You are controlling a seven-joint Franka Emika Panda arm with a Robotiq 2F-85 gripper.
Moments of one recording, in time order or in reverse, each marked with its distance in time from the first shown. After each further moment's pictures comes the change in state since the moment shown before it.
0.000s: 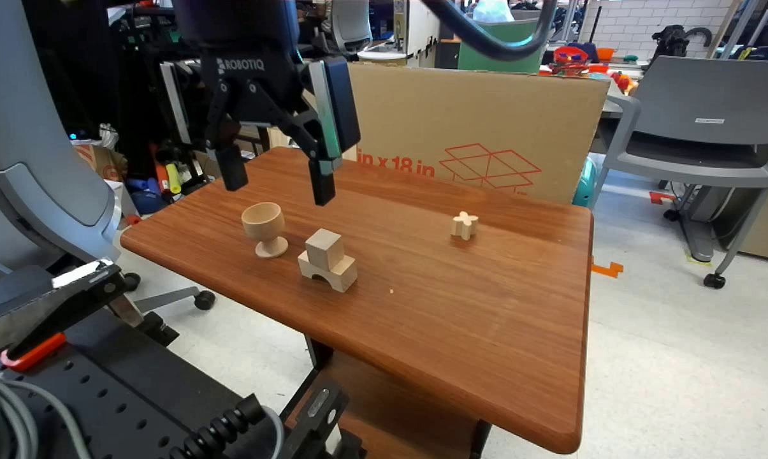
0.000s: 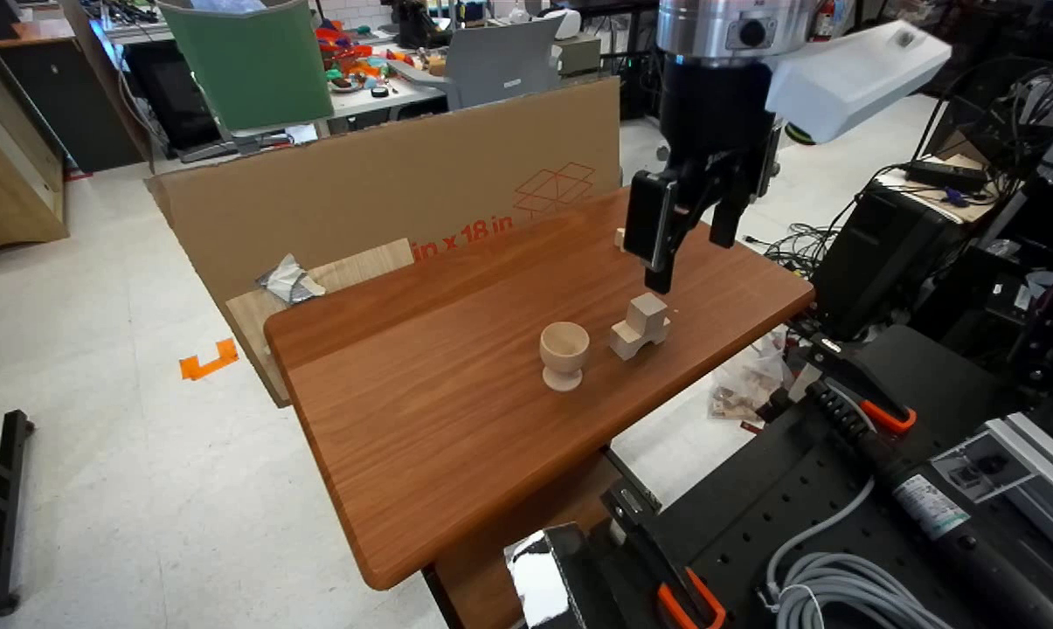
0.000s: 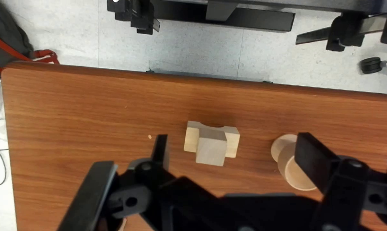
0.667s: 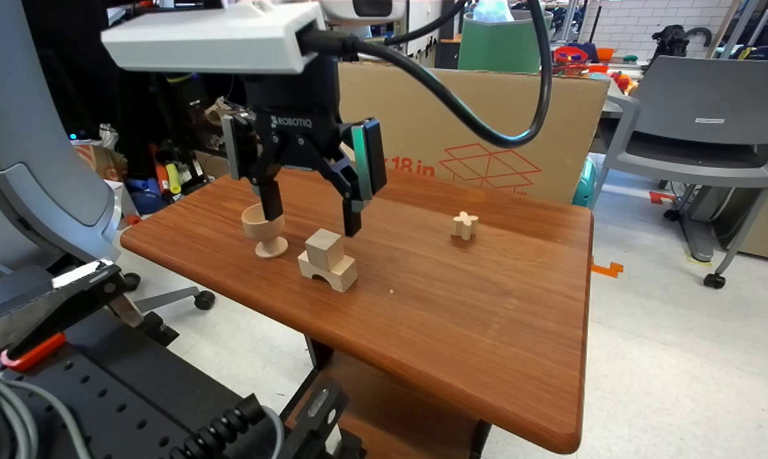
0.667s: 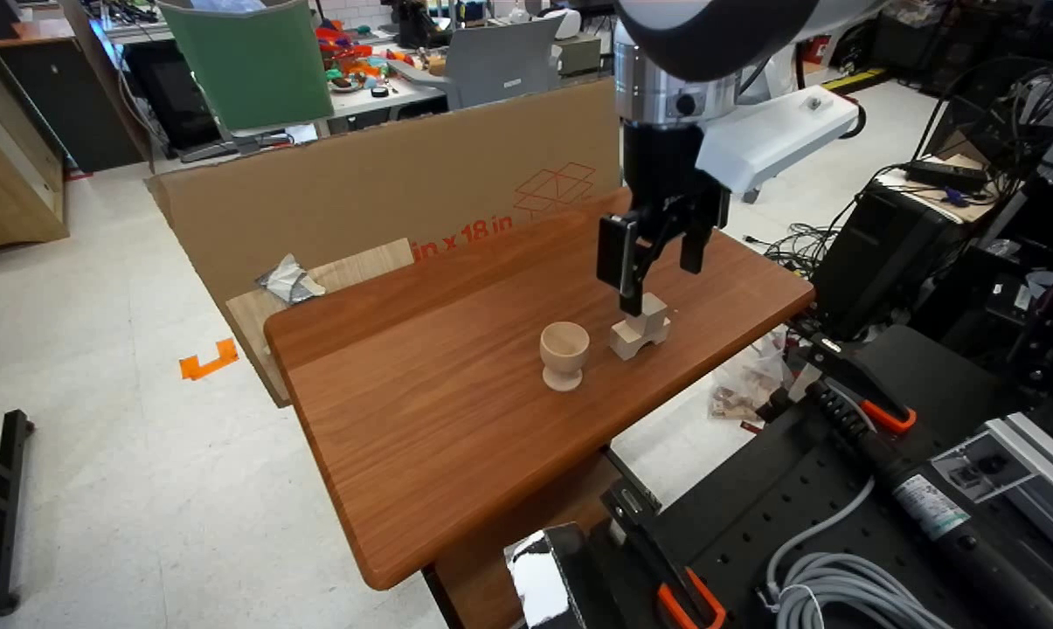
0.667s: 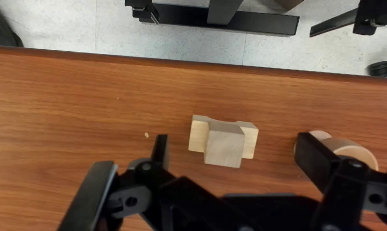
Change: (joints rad) arm 0.001 0.199 -0.008 0.147 0.000 -0.002 0.001
